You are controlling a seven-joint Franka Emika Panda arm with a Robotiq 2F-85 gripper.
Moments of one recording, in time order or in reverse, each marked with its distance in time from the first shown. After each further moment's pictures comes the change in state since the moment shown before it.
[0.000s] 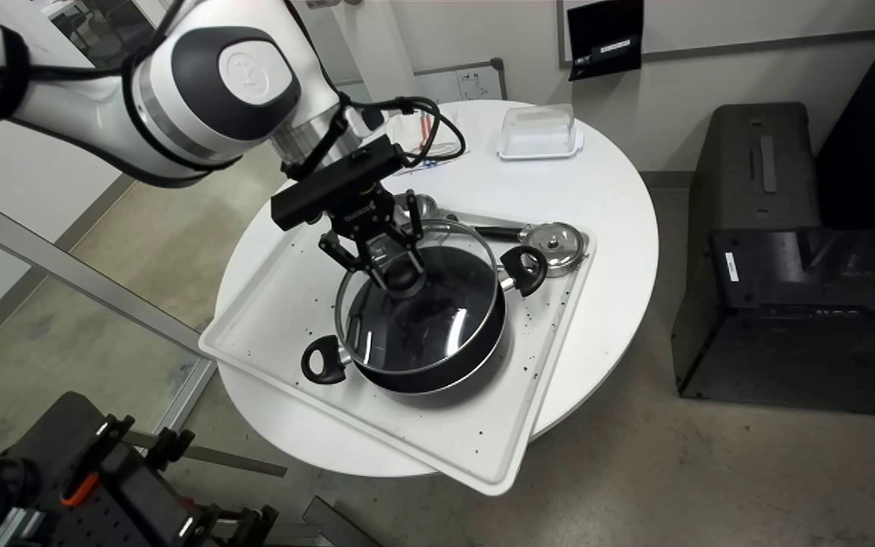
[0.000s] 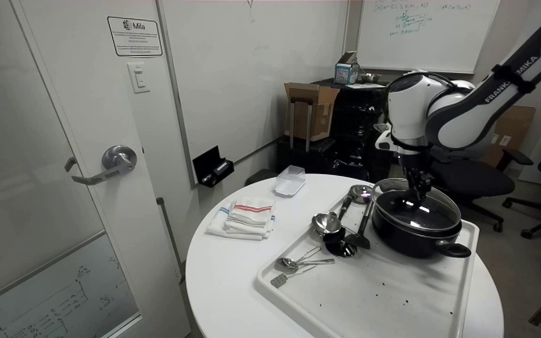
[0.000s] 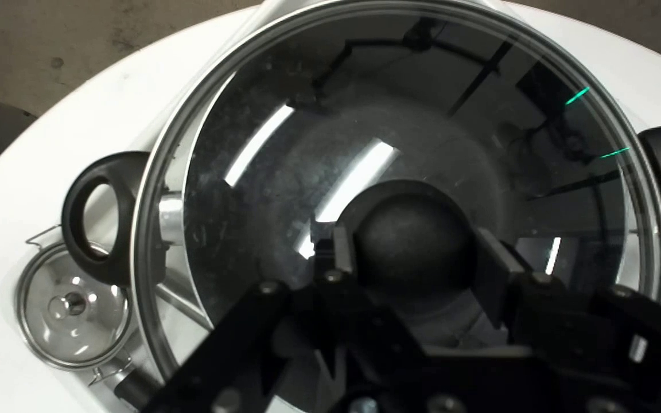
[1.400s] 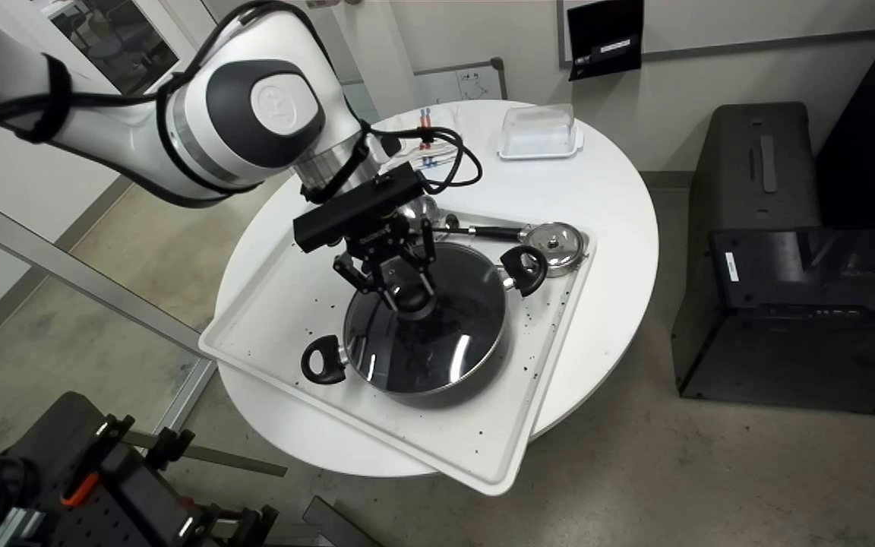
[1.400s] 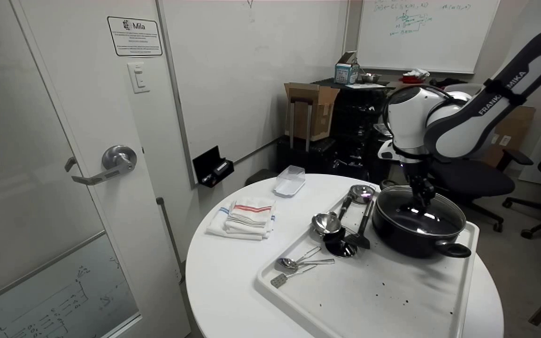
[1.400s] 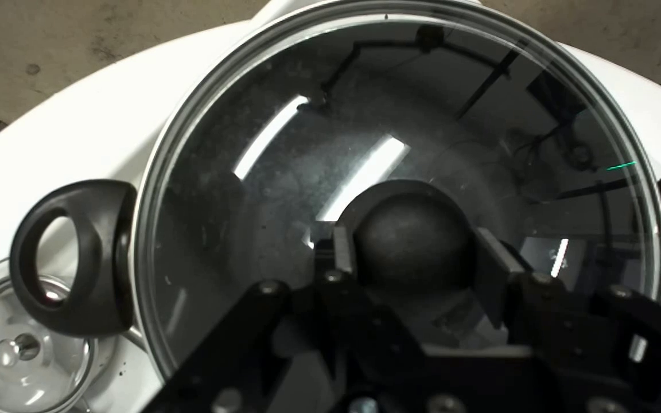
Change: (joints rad) arm -0.009 0.060 -0.020 0.022 0.000 -0.001 -0.048
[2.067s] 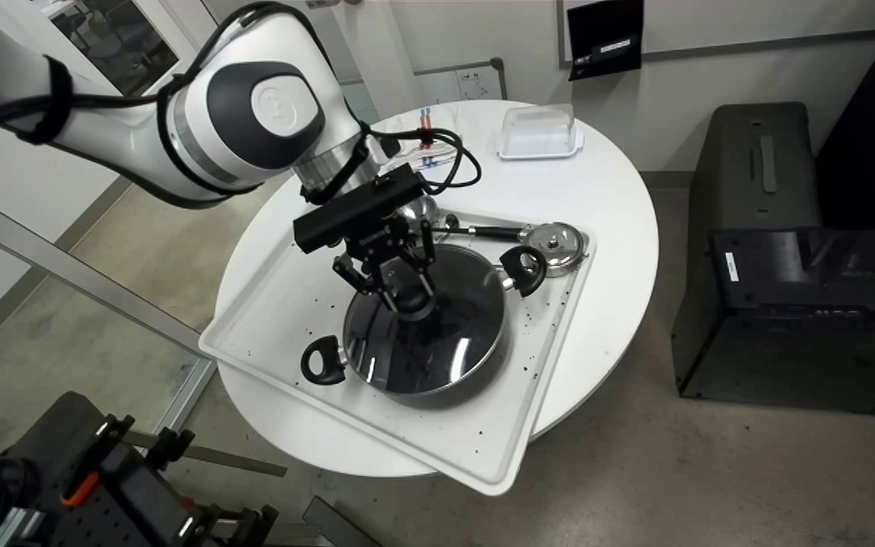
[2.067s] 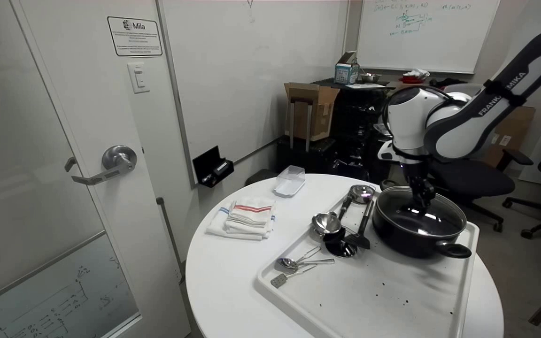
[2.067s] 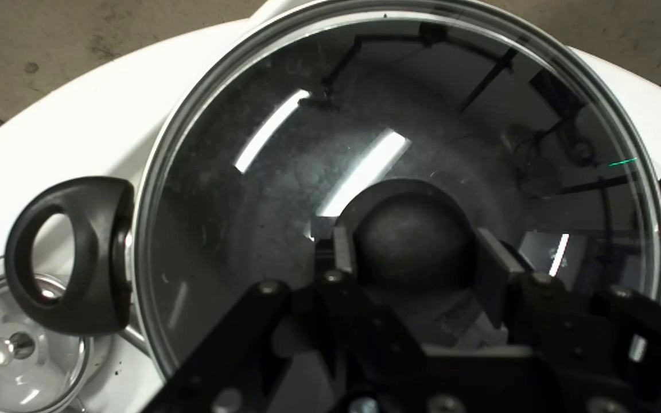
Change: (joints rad) arm 0.003 0.003 0.000 0.000 0.000 0.000 -0.002
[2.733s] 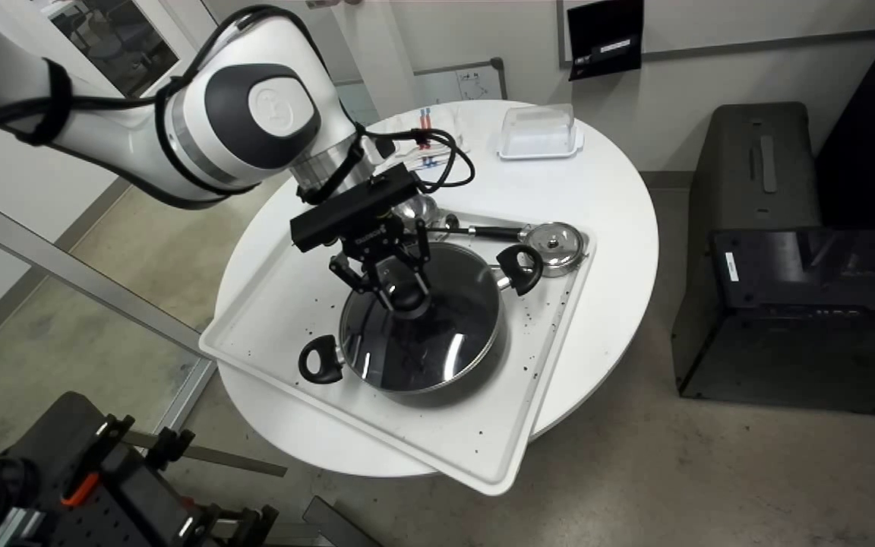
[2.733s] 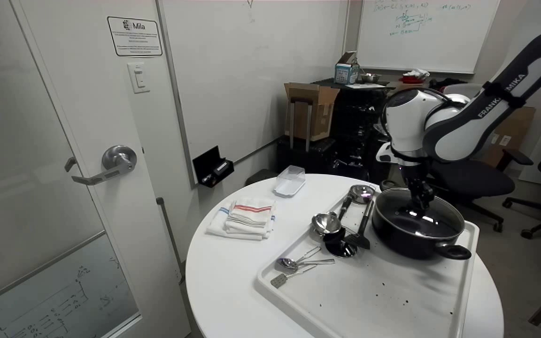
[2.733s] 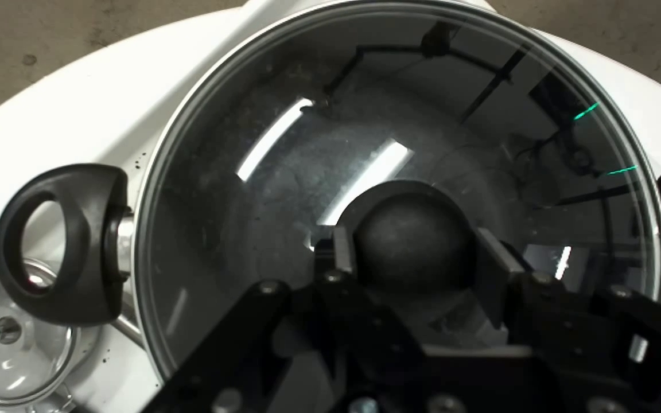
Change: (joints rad) arm 0.014 0.005 0.001 0.000 0.000 0.000 0.000
